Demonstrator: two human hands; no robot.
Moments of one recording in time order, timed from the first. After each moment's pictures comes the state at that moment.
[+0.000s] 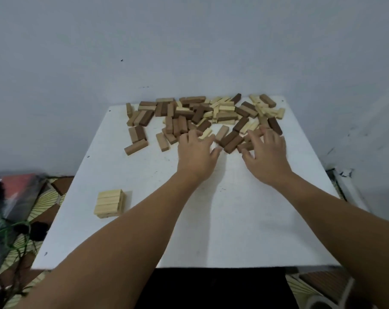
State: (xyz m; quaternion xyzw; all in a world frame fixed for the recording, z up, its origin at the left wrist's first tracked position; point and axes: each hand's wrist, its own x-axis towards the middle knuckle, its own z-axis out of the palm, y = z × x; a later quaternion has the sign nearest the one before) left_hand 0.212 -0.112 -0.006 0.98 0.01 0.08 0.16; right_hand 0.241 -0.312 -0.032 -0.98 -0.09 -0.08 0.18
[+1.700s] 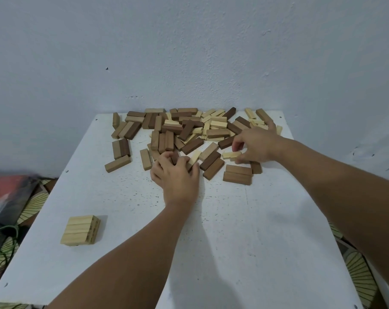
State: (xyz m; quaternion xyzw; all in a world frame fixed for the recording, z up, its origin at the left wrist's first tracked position) left_hand 0.240 -0.128 -0.056 0.92 0.22 0.20 0.23; right_hand 0.366 -0.329 0.024 -0.96 -0.25 0.12 0.03
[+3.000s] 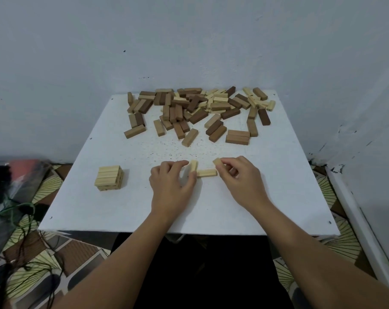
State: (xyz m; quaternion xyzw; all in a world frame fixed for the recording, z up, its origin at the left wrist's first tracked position) left_hand 0.081 -0.104 -0.050 0.92 0.13 0.17 0.32; right_hand 0.127 -0.297 -0.041 -0.87 -0.10 -0.06 0.48
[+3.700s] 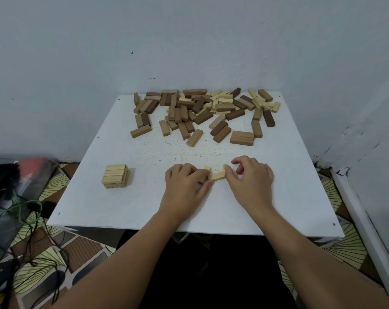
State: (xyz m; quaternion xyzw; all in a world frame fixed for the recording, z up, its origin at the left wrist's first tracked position) left_hand 0.079 -0.108 -0.063 0.96 -0.04 0.22 0.19; right_hand 0.127 -0.294 -0.053 -0.92 -0.04 -0.15 0.35
